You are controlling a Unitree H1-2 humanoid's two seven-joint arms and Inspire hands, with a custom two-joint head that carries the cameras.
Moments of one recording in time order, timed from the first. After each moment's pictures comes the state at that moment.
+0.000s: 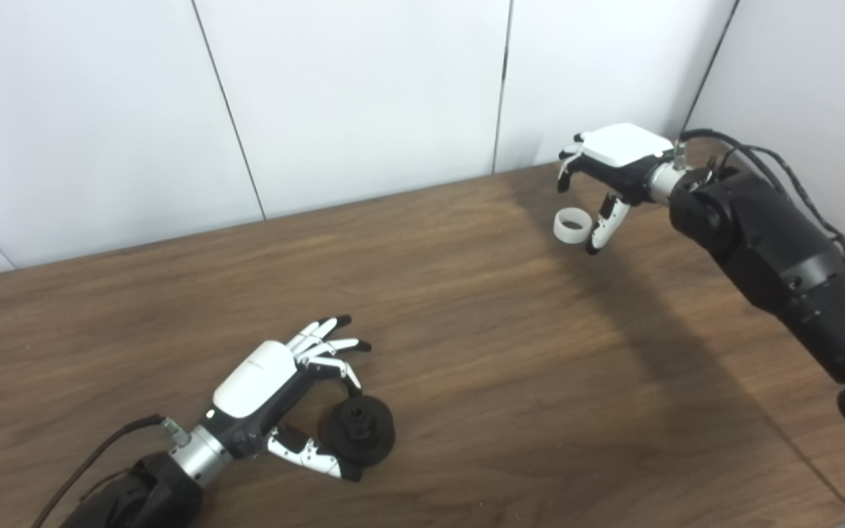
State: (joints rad) left arm -0.43 0.49 -0.73 0.29 0.48 -0.48 0.11; right arm -0.63 -0.74 0.31 0.33 -0.85 -0.01 0.36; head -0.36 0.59
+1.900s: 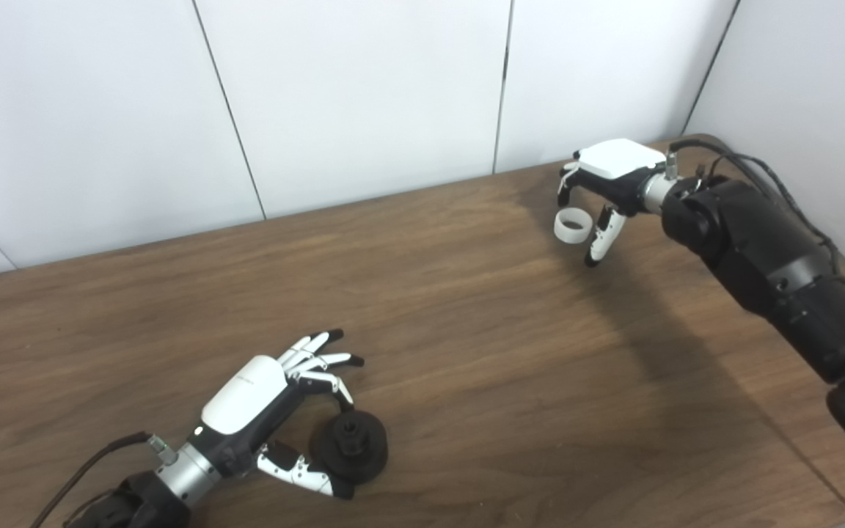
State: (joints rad) left arm -0.34 0.50 -0.64 0.19 0.48 -0.48 0.02; right arm -0.64 -0.72 0.33 0.39 -0.87 0.00 0.38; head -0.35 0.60
